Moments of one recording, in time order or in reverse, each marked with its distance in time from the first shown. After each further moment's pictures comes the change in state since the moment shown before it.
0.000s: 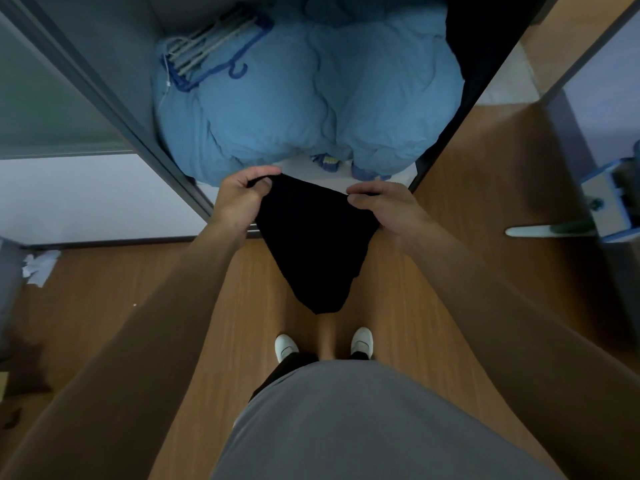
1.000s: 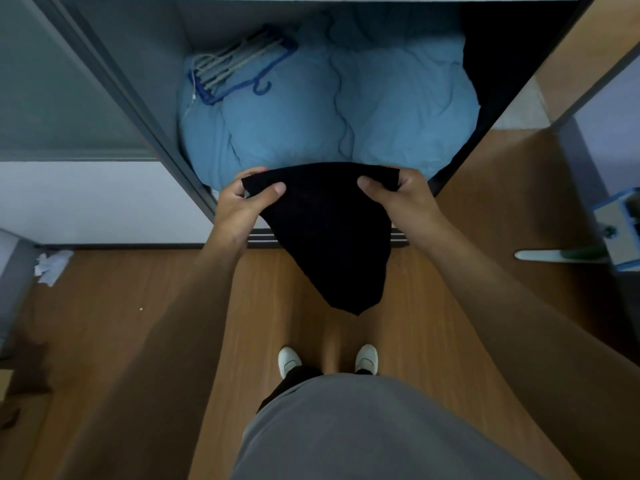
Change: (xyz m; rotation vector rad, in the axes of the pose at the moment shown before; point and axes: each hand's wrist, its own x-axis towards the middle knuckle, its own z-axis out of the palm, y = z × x) left_hand -0.002 -0.001 -0.036 -0.074 0.038 0.111; right_hand -0.011 -0.038 0.020 -0.141 -0.011 -0.403
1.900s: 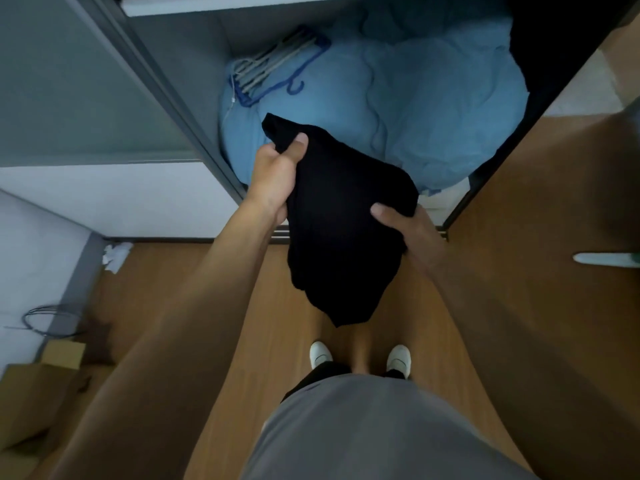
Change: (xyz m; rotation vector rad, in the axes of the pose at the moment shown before) left_hand 0.003 0.071 0.035 -0.080 0.038 -0.139; right_hand -0.007 0.063 0.015 0.428 -0.227 0.200
